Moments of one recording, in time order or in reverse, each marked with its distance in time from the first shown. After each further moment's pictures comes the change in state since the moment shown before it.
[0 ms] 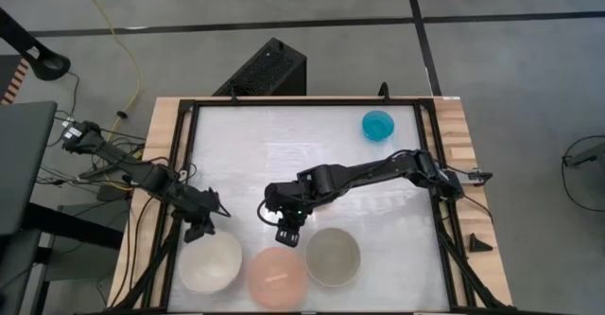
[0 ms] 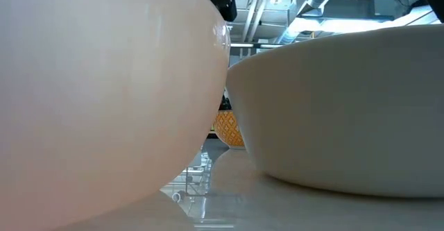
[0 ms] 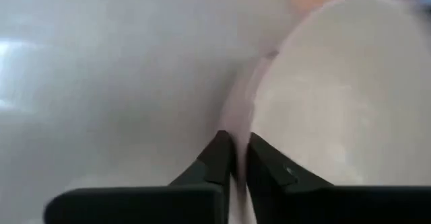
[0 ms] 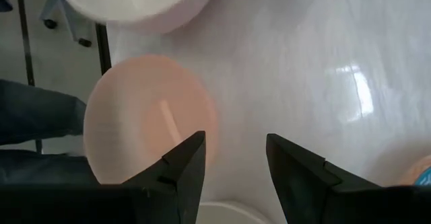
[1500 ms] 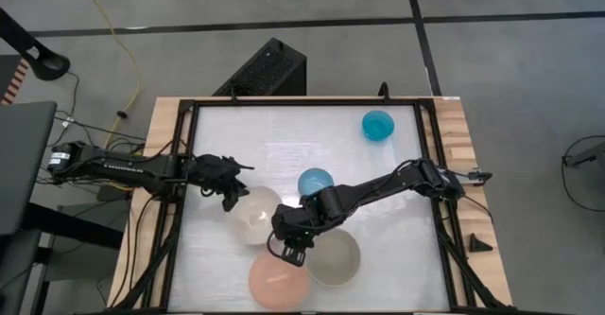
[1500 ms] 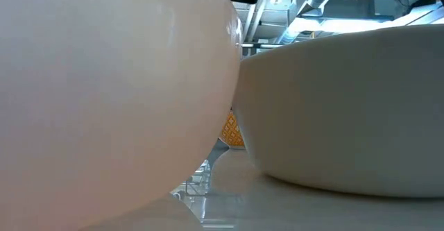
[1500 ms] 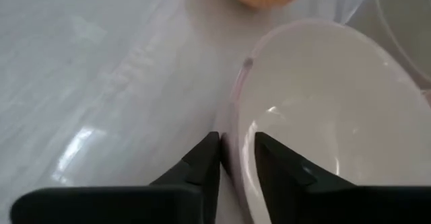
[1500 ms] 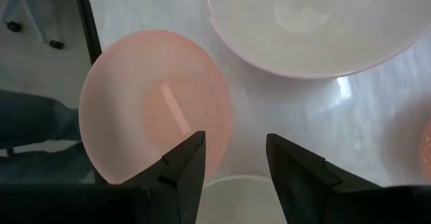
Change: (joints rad) left arm 0.478 0.168 0.007 0.331 -0.164 0.305; right arm 0.135 0.002 0.001 -0.056 0.157 0.150
